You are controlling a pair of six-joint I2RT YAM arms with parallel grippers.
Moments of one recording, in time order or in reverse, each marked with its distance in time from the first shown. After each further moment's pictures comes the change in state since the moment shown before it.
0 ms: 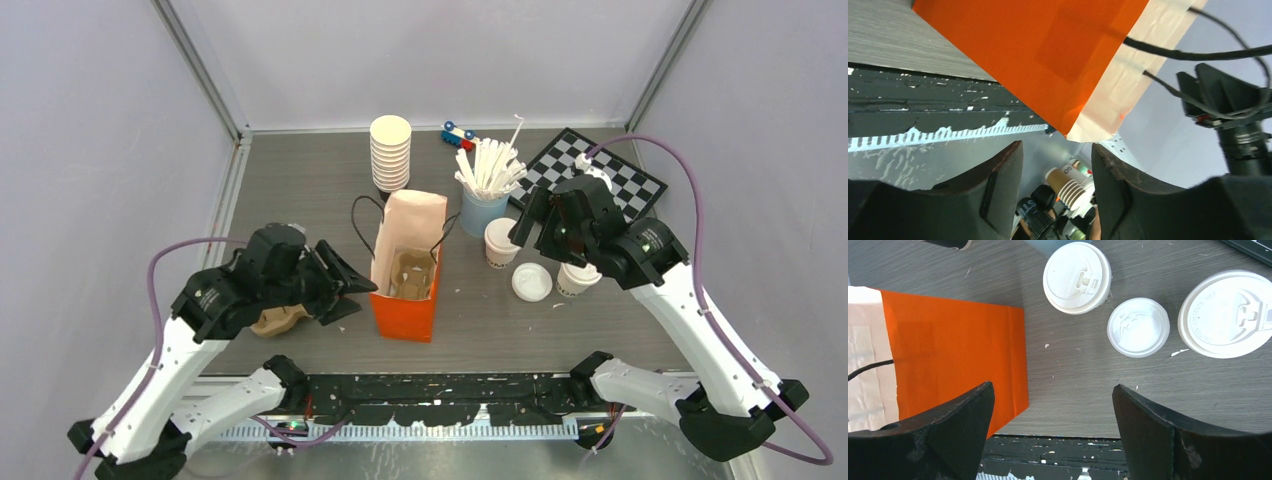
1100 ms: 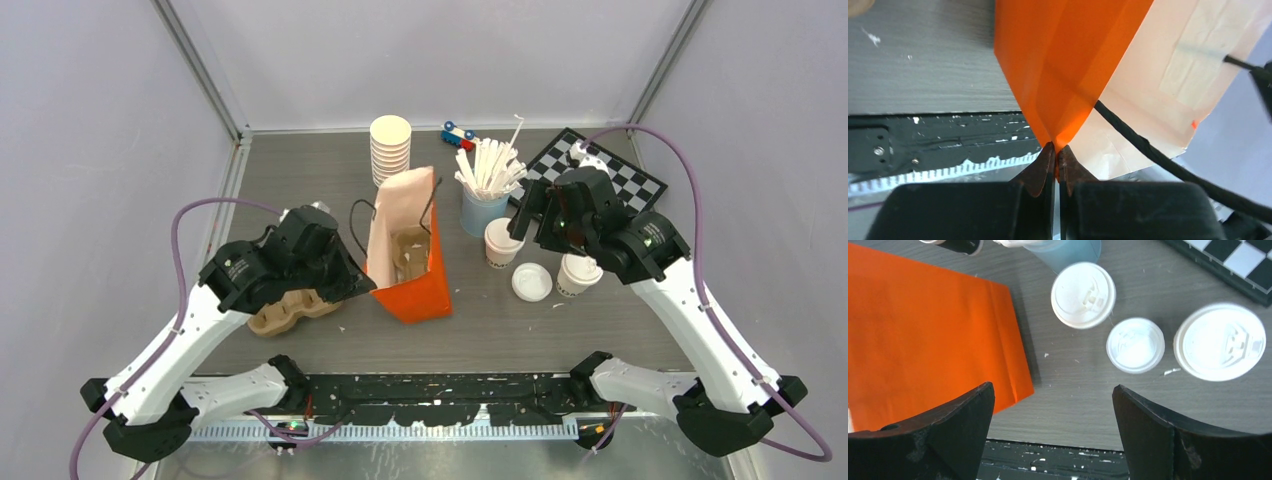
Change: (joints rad) left arm -0.154 0.169 0.097 -0.031 -0.202 0.119; right arm 0.000 0.005 0.023 0.018 0.003 -0.076
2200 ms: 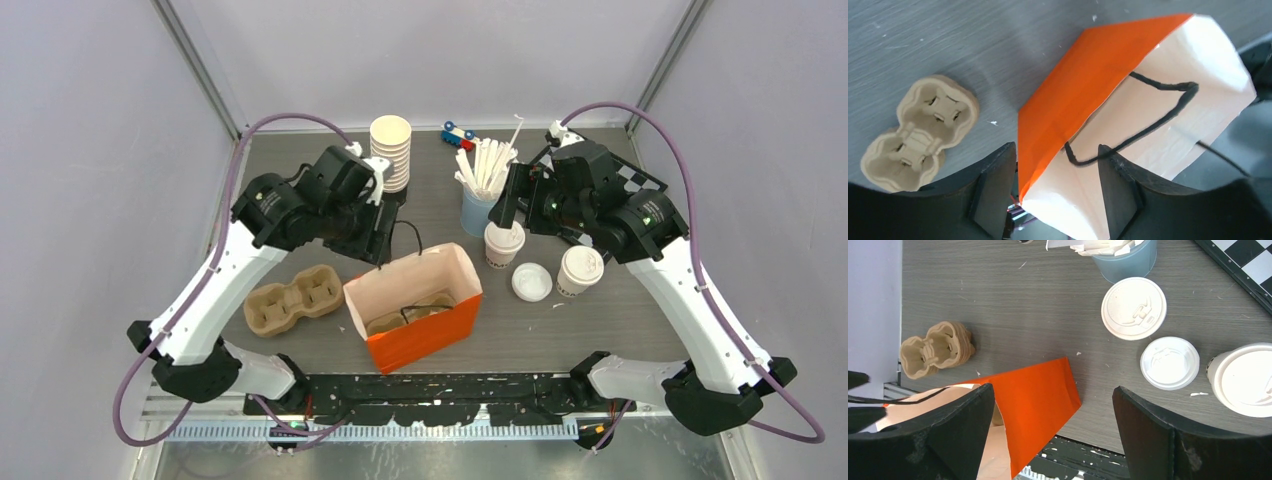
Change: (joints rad) left arm -0.002 0.380 0.507 -0.204 0.025 0.906; right arm -0.002 0.131 0.206 0.002 -0.171 -0.130
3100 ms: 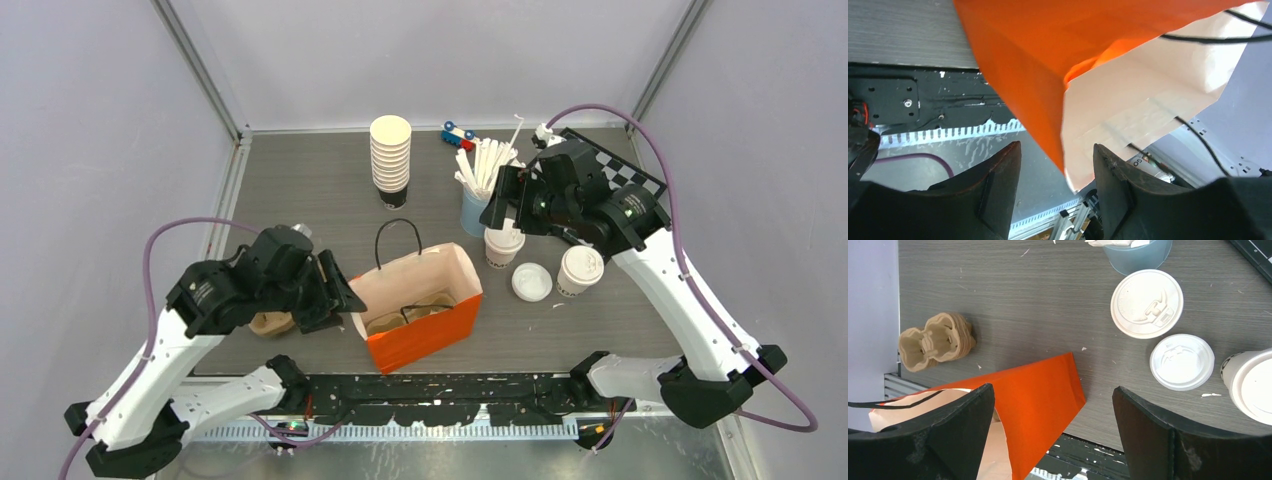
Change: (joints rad) left arm 0.000 -0.499 -0.491 0.007 0.061 -0.836; right arm 0.000 0.035 -0.034 0.029 -0.044 0.003
